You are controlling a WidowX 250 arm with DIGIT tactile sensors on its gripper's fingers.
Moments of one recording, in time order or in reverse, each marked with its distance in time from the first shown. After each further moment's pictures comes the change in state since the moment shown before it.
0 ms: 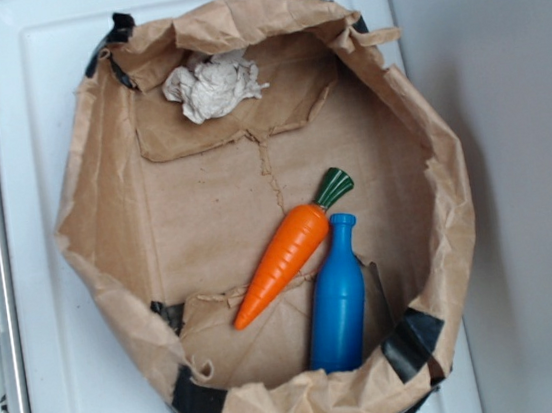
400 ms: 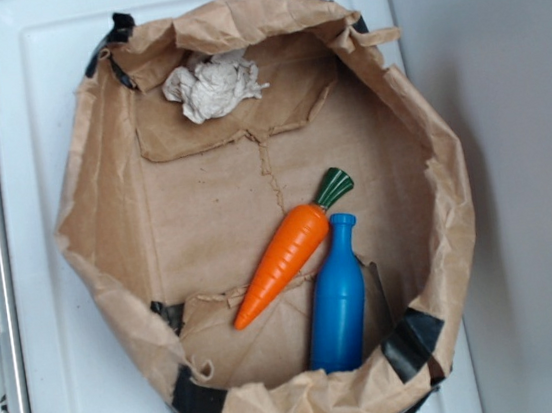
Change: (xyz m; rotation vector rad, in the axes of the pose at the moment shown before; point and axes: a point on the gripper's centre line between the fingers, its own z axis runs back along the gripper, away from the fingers) arm 0.000 0.000 -0.004 0.002 0.009 -0.003
